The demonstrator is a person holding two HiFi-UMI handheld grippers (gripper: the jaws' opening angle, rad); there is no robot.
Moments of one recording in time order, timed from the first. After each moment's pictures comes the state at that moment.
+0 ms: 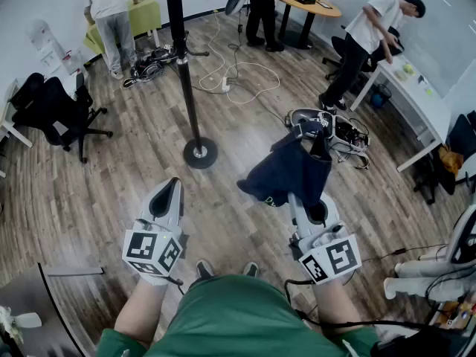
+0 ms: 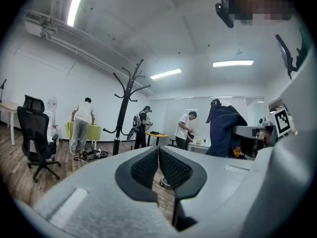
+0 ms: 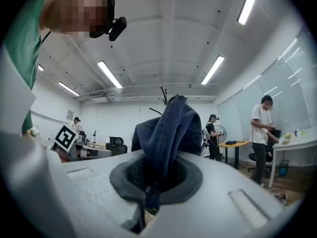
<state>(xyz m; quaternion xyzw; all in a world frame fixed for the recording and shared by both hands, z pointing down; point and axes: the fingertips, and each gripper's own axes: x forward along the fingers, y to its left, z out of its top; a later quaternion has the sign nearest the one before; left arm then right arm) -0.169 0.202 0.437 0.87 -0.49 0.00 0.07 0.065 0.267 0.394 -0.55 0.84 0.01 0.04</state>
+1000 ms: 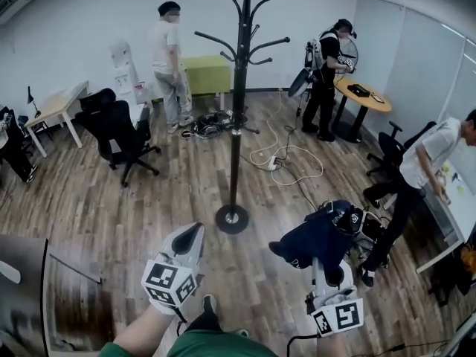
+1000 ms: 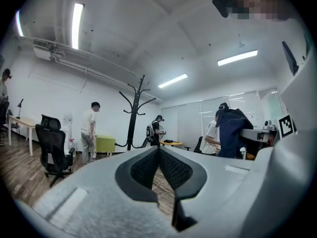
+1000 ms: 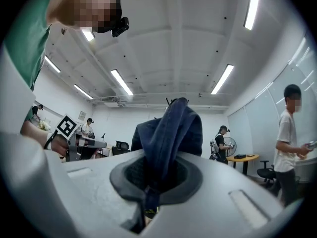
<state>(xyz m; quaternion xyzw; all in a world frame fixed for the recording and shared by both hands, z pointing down) -0.146 0.251 0.389 0.82 -0.57 -0.02 0.02 0.132 0.293 0.363 -0.50 0.86 0.08 0.05</state>
